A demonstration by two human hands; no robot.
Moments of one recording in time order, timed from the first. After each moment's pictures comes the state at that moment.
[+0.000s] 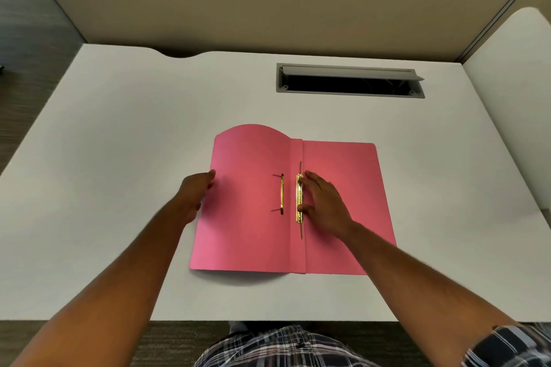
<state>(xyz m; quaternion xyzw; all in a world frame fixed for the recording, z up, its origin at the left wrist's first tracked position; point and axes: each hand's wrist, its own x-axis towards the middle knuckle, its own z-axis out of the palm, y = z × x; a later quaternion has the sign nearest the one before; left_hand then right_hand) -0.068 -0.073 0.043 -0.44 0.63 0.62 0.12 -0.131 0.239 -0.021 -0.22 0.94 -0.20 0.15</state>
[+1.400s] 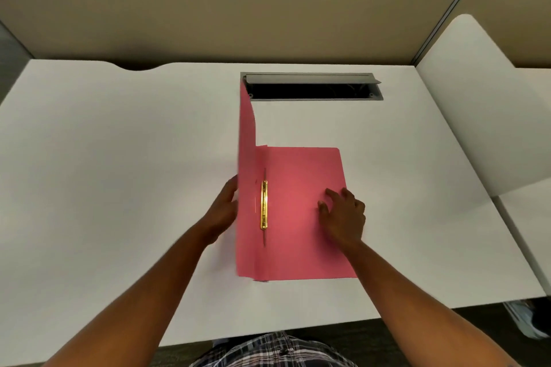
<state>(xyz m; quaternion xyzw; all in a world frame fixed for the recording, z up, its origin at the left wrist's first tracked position) -0.074 0.037 0.052 -0.13 0.72 0.66 0.18 -0.115 0.319 0.001 0.10 0.97 -0.18 0.09</state>
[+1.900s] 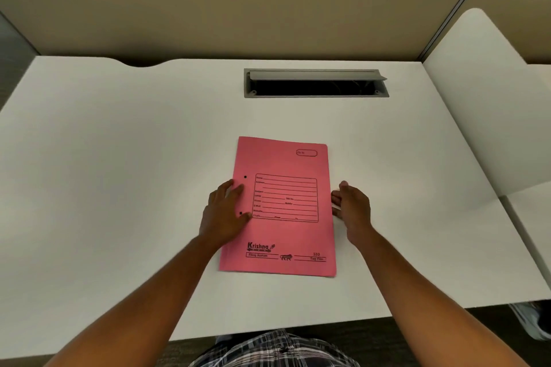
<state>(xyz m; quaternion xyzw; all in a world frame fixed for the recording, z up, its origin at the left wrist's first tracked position) -0.070 0.035 0.000 -0.10 0.95 0.29 0.10 -0.135 0.324 0.016 0.31 0.70 -0.64 0.10</state>
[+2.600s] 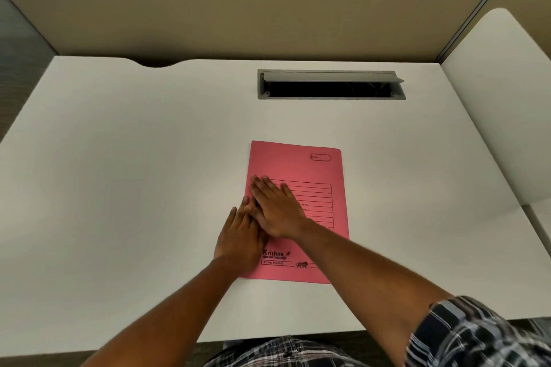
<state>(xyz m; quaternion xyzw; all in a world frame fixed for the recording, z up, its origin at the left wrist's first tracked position) -0.033 0.050 -0.019 0.06 0.99 0.08 0.13 -0.129 0.170 -0.001 -0.33 0.92 -0.08 0.20</state>
